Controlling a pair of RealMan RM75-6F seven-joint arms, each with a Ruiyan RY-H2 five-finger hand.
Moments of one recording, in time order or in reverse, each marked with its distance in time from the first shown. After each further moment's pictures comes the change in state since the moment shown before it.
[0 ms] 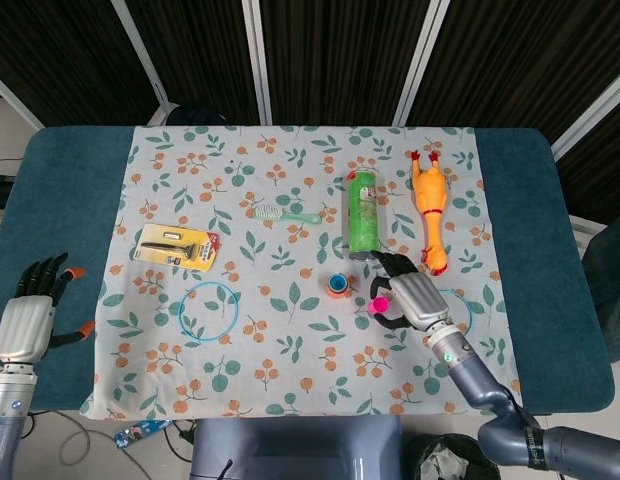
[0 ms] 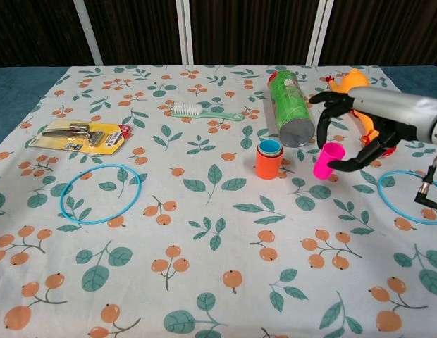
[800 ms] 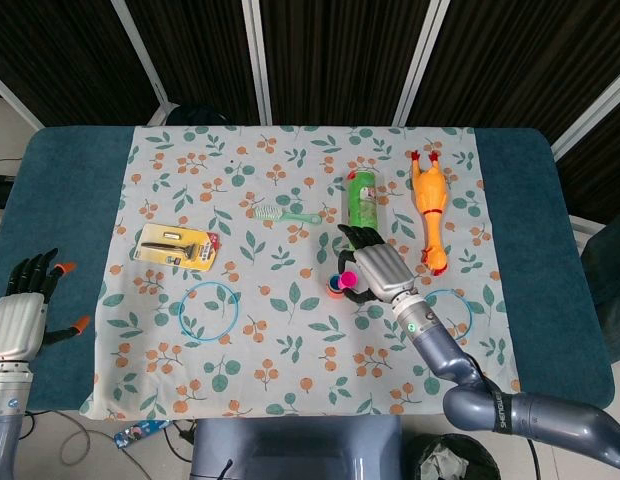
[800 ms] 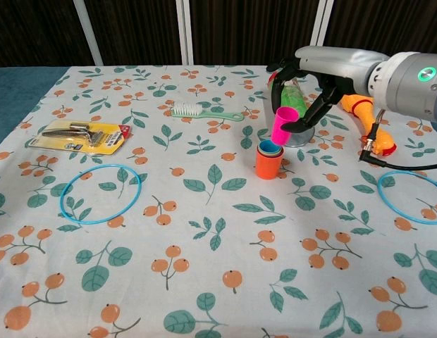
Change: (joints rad) left arm 0.010 -0.015 -0.025 0.017 -0.014 0.019 -0.001; right arm 0.193 -0.045 0.111 -0.026 0.282 -0.071 -0.214
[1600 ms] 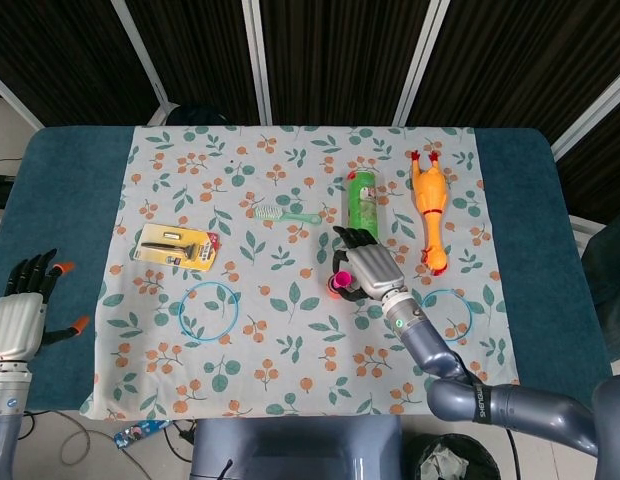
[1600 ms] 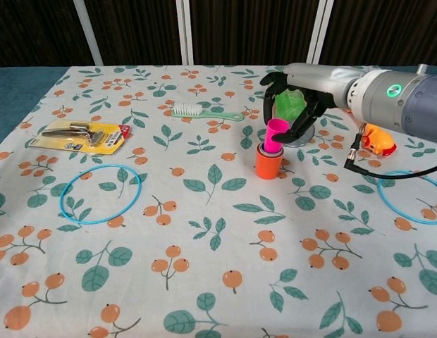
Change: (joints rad) left arm 0.003 0.005 -0.005 -0.004 -0.005 -0.011 0.002; right arm 0.055 -0.075 -0.026 0.099 0.071 -0.005 -0.017
